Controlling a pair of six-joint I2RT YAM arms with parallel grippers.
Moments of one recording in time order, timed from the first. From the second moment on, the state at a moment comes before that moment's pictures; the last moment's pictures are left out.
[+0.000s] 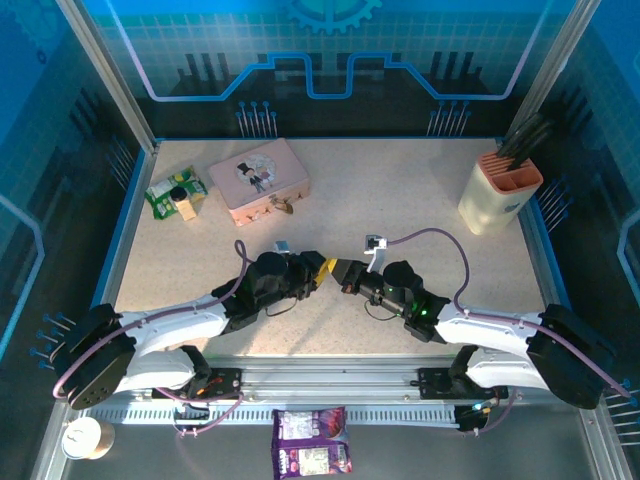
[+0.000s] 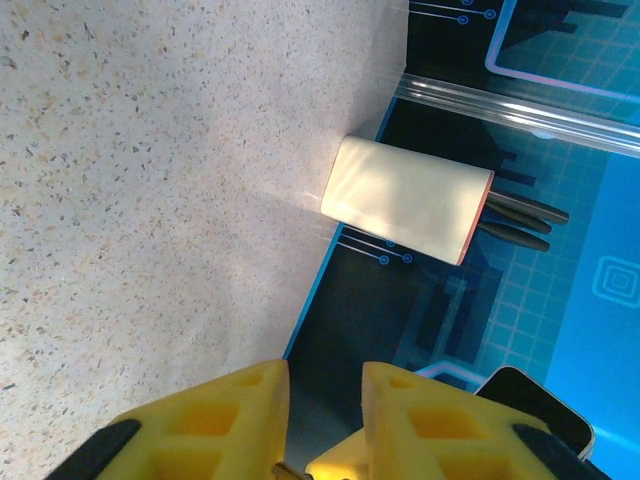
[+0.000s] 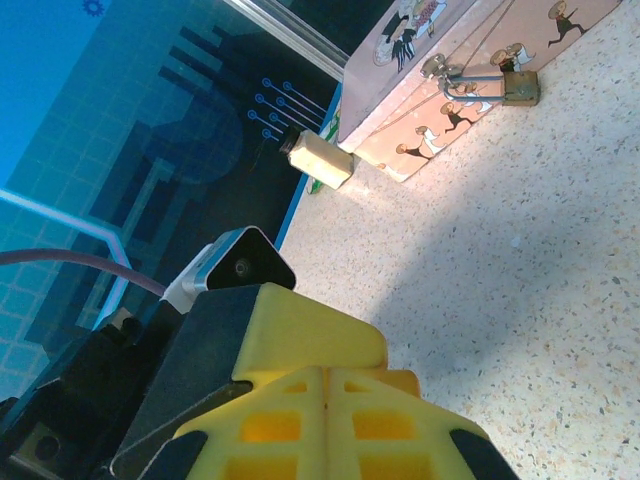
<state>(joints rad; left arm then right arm) -0.83 1.20 0.49 0.37 -0.01 -1.78 0.90 1.18 0.39 0.61 0.03 0.98</state>
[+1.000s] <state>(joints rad) -0.73 1.17 0.57 0.33 0.00 -1.42 0.70 0.98 0.29 0.50 -0.07 1.04</state>
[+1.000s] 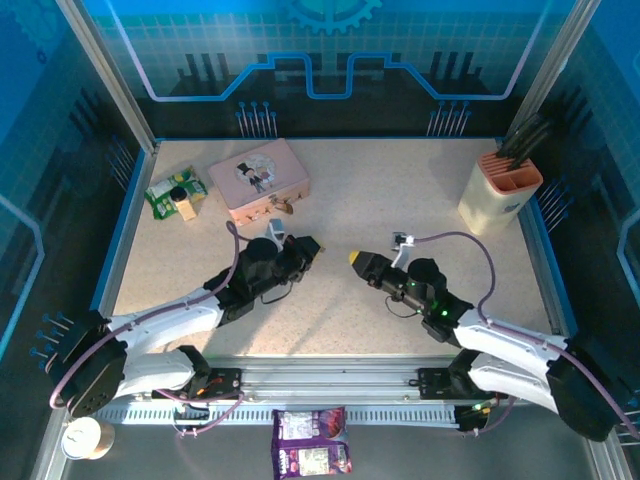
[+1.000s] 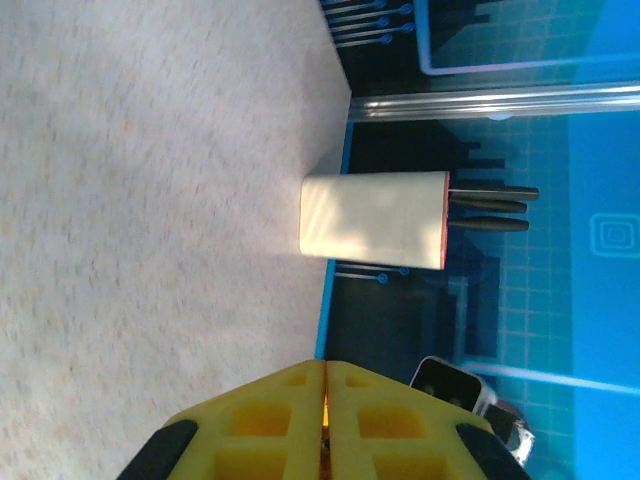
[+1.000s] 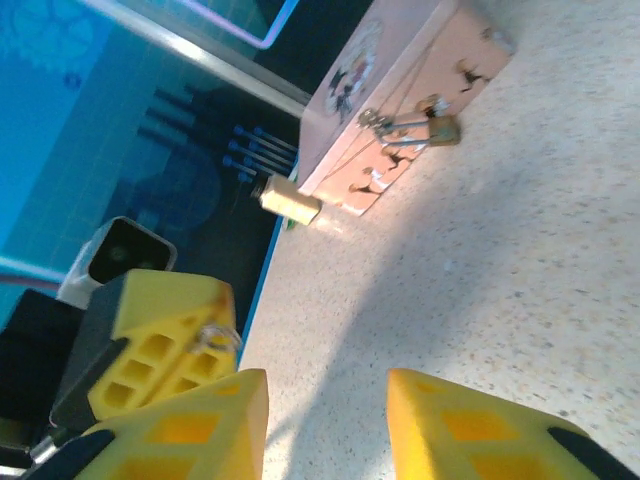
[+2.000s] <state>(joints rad) -0.78 1.38 0.88 0.37 0.34 -0.80 0.52 1.03 0.15 1.21 -0.37 1.03</state>
